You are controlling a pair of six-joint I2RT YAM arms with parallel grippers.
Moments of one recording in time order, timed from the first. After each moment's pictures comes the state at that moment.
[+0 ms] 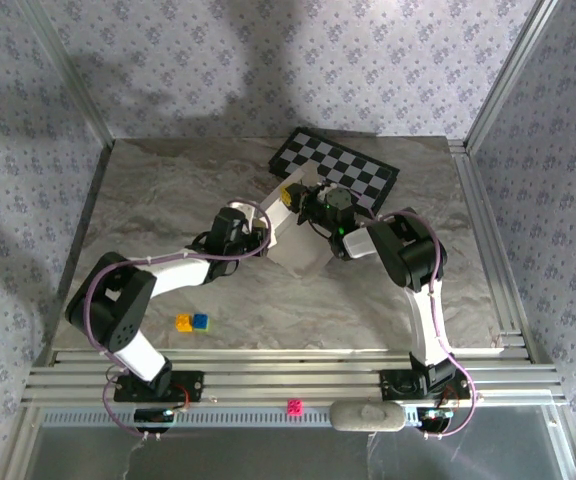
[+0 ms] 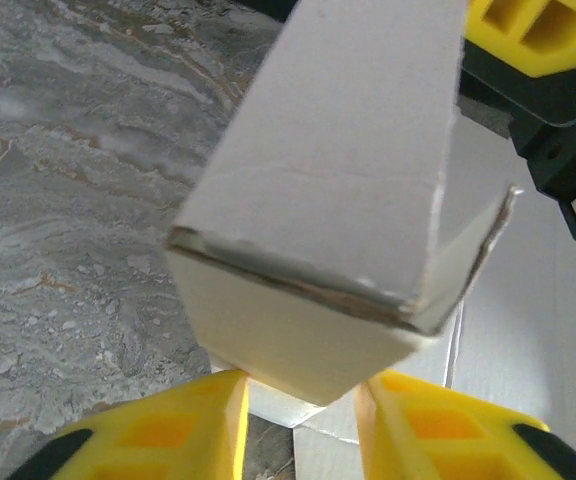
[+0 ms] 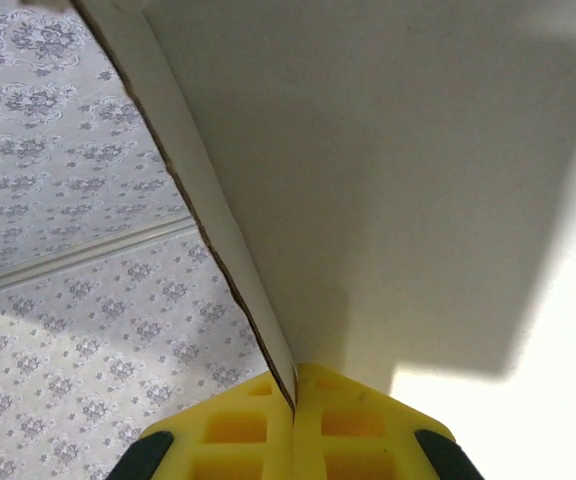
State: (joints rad) left arm -0.57 1.61 0.76 0.26 0.01 -0.38; right arm 0.49 2.17 1.09 1.09 -0.37 1.85
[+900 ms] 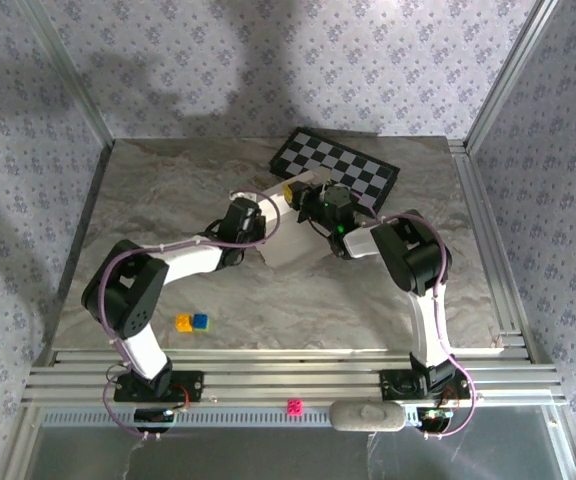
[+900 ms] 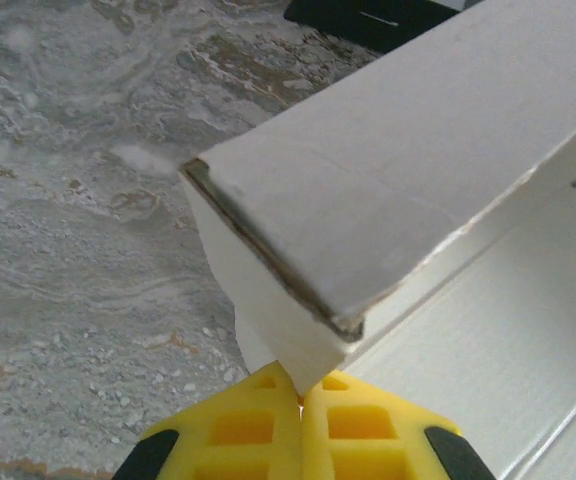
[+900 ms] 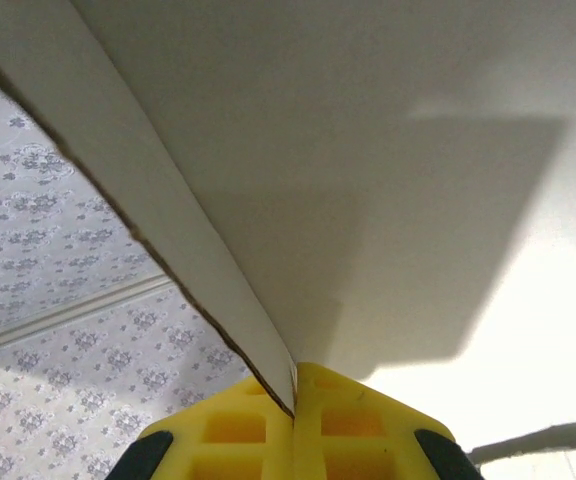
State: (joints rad) left arm -0.60 1.72 0.93 0.12 -0.29 -0.40; right arm 0.51 2.11 1.08 0.99 -0.26 1.88
